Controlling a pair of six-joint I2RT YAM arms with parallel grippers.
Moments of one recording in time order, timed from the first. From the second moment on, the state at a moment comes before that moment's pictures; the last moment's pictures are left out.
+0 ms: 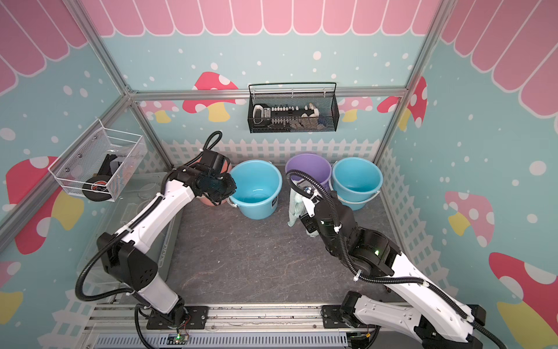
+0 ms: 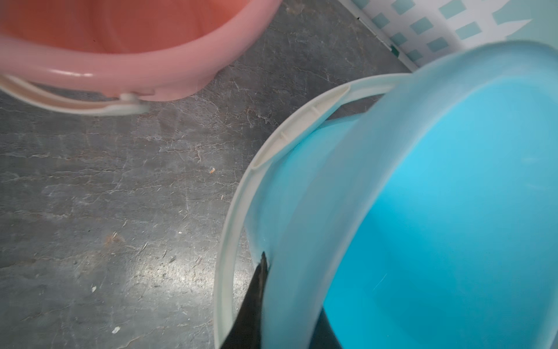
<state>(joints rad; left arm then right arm) -0.39 1.62 1.65 -1.00 0.02 -0.84 0.95 0.94 1.32 -0.74 0.62 -0.14</state>
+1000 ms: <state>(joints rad) -0.59 1.20 1.06 -0.87 0.00 -0.75 0.95 1.05 1.51 -0.64 0.18 0.00</state>
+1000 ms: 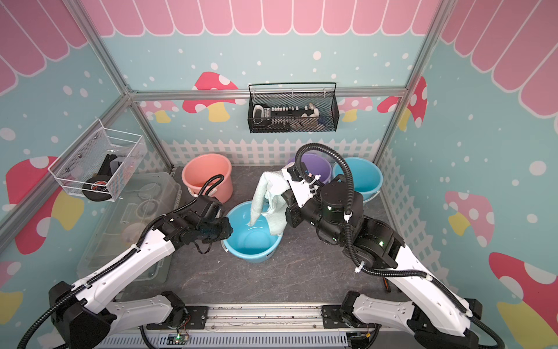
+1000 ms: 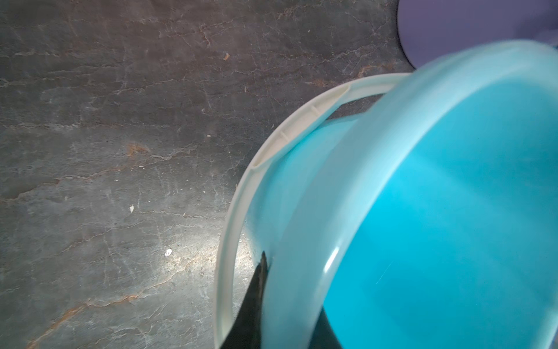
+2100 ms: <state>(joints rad) -0.73 1.20 1.08 -0.85 -0.03 -0.72 0.95 1.16 1.30 -0.63 0.14 -0.08</state>
